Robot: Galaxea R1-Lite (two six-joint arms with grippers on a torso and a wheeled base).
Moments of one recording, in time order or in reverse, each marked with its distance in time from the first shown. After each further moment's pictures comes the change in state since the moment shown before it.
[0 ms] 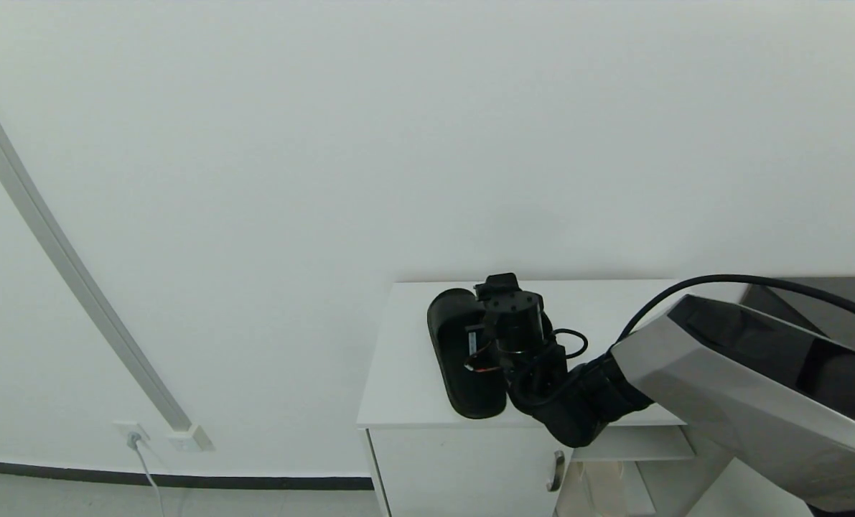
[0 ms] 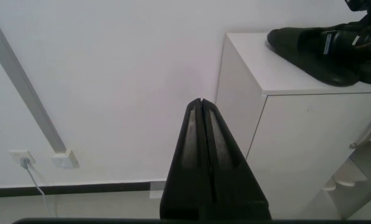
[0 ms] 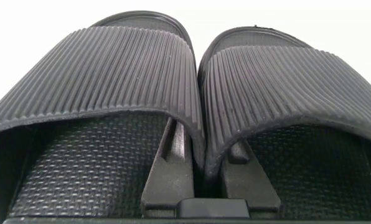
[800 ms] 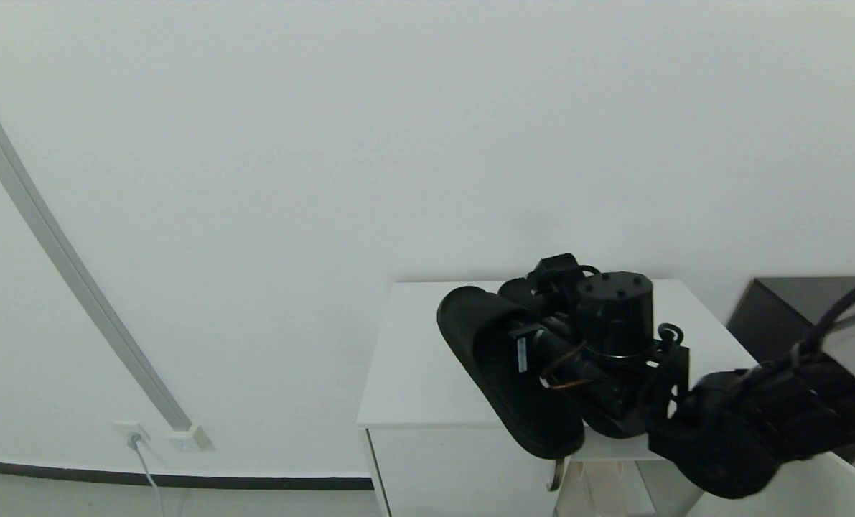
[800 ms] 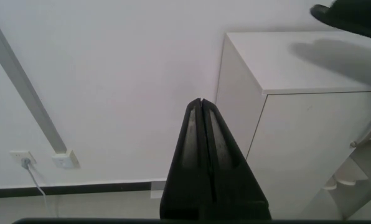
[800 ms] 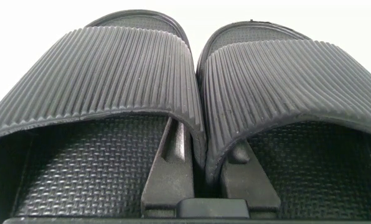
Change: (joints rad) left arm 0.000 0.000 0.001 0.000 -0.001 0.005; right arm 0.027 -0.451 0.487 -0.038 0.203 -0.041
